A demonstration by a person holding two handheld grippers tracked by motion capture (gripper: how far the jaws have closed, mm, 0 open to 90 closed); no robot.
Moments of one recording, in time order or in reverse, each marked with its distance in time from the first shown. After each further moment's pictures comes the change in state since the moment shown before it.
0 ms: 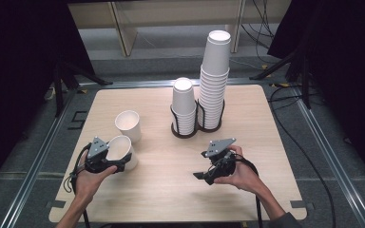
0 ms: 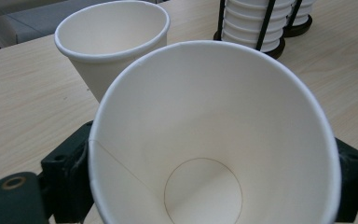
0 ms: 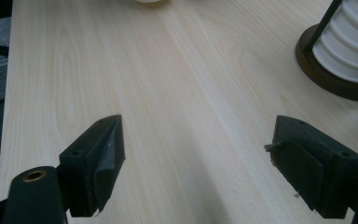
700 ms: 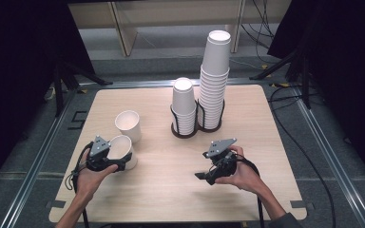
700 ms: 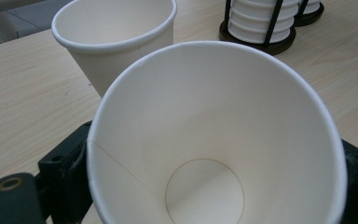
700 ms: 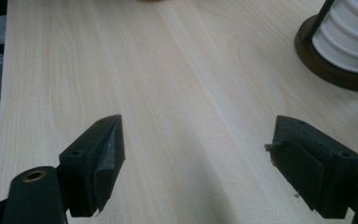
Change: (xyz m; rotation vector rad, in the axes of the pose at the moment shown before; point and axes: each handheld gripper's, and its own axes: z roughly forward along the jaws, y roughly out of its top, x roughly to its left) left arm 0.005 -0.005 0.012 0.018 -0.003 0.018; right arm -0.002 -0.004 0.000 0.019 -0.001 0.014
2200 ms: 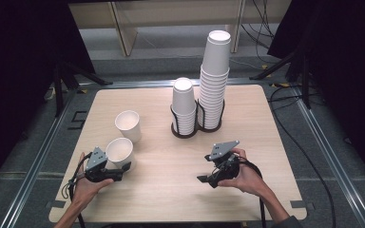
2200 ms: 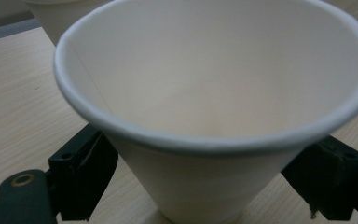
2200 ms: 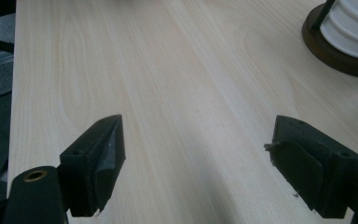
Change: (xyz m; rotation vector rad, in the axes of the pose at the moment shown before) left arm 0.007 -0.044 0.000 -0.096 -0.097 0.056; right arm 0.003 -0.008 -0.004 0.003 0.018 0.005
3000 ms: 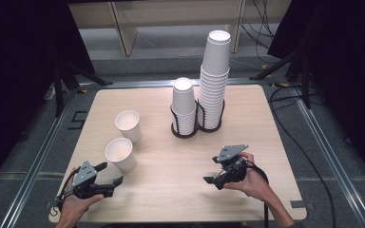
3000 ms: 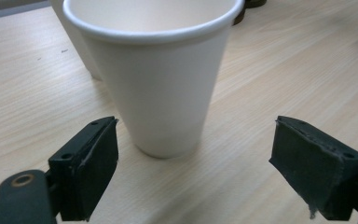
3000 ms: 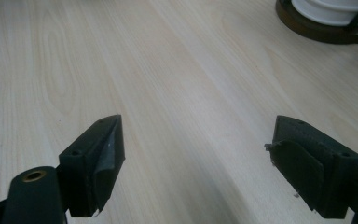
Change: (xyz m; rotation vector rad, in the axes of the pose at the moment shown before) left arm -0.025 -0.012 -0.050 0.008 -0.012 -0.051; right arm -0.001 -0.021 -0.011 -0.009 -0.061 0.071
